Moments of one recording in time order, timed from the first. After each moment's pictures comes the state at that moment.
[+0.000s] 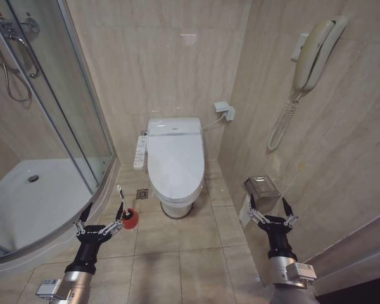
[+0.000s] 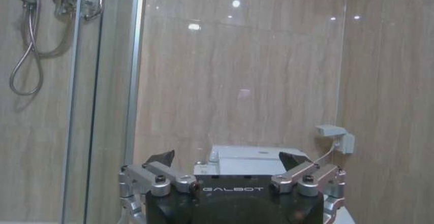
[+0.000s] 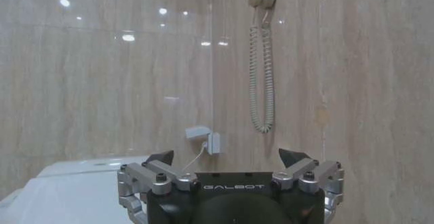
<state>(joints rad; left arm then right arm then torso) 1.68 -1.32 -0.65 -2.22 -0.34 -0.17 0.02 -1.61 1.50 0.59 2.16 0.09 0.21 0.19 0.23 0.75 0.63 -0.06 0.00</state>
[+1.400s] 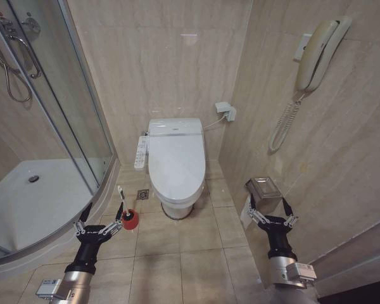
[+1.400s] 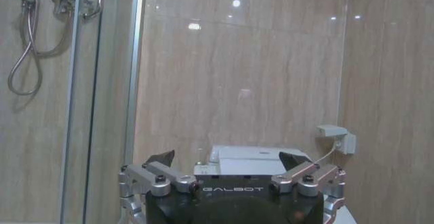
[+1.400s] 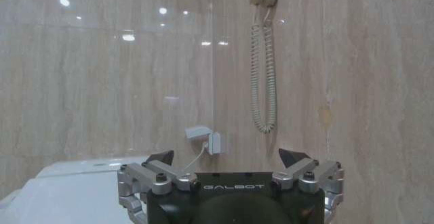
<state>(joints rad) 1.68 -1.32 -0.65 -2.22 -0.34 -0.17 0.02 -1.61 1.50 0.59 2.16 0.09 0.21 0.19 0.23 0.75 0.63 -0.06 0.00</state>
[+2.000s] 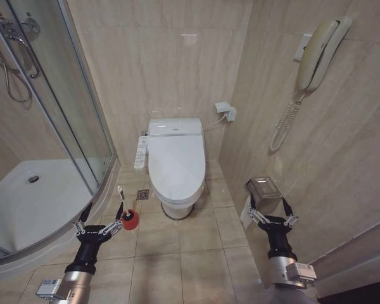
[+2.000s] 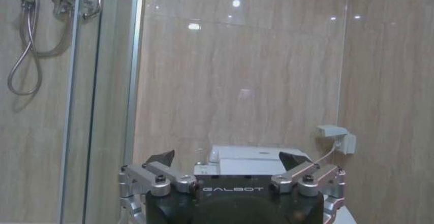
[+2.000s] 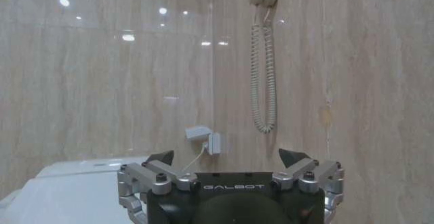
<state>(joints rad) 1.68 -1.32 -0.65 -2.22 -0.34 -0.17 0.02 -1.61 1.50 0.59 2.16 0.09 0.21 0.19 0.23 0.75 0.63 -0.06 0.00</state>
